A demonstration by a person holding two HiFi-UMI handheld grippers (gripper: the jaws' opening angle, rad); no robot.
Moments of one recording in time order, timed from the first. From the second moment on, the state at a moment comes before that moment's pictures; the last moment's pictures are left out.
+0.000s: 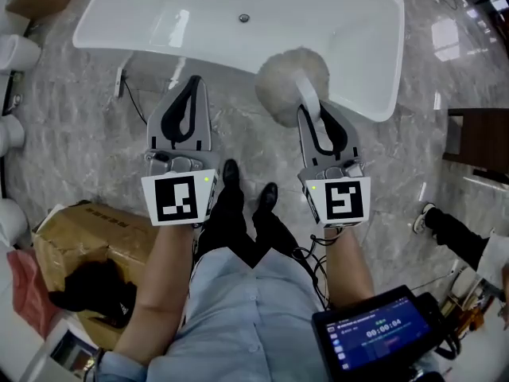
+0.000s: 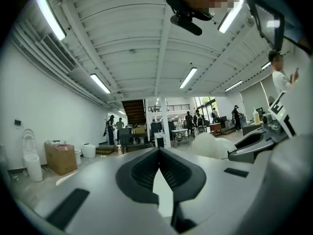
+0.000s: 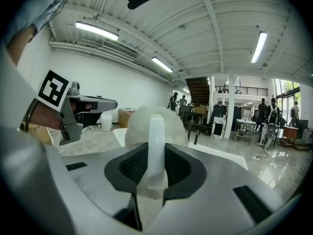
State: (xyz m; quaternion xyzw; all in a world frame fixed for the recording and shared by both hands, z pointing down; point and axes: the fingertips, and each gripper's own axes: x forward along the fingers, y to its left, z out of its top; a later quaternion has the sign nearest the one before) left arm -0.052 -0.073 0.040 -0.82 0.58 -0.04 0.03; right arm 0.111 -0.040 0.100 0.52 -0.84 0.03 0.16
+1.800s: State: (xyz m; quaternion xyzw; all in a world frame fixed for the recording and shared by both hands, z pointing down) left arm -0.069 -0.132 0.482 -0.85 0.51 -0.11 -0.10; right arm 0.042 -0.070 0.561 0.41 -0.86 0.13 0.28
